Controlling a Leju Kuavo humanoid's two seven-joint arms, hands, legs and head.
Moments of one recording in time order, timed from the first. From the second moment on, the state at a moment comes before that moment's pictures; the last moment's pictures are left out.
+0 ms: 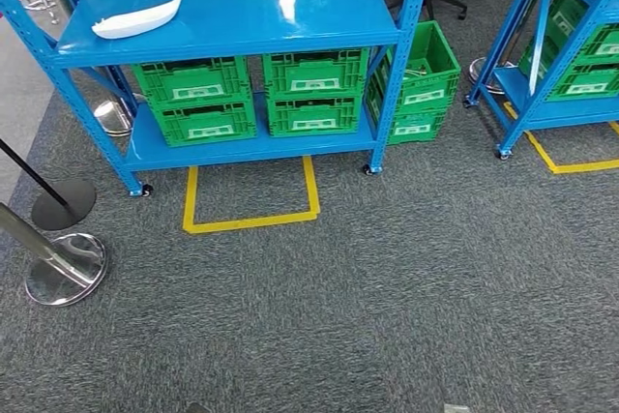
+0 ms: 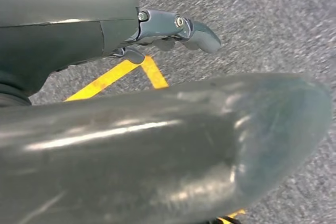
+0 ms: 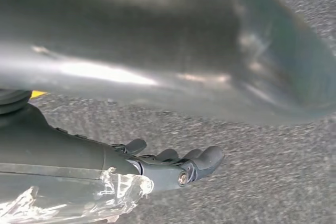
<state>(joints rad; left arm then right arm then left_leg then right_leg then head) -0.02 -0.21 0.80 -0.22 -1.07 0.22 -0.46 -0.04 0.20 -1.18 -0.27 1.01 -0.26 -0.63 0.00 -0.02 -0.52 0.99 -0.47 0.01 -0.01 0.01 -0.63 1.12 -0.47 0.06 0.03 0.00</state>
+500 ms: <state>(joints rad) -0.02 -0.21 0.81 -0.22 -1.07 0.22 -0.46 -0.04 0.20 -1.18 -0.27 1.02 -0.27 -0.63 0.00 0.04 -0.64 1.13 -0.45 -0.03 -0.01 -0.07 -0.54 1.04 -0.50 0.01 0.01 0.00</state>
